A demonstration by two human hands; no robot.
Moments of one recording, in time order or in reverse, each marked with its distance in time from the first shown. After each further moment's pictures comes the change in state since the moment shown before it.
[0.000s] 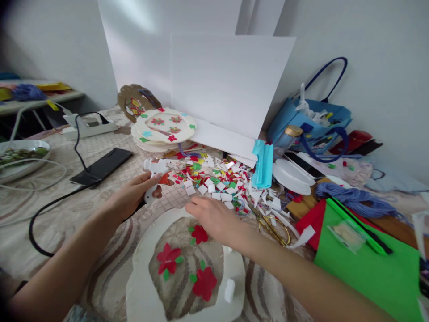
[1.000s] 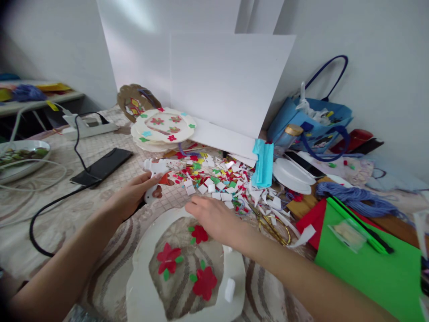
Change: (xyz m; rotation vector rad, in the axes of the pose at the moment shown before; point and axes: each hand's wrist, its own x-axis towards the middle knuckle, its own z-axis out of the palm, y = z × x) left_hand 0.001 -0.002 -0.001 0.038 -0.010 -0.003; right_hand 0.001 0.000 0.001 0.002 -0.013 0.006
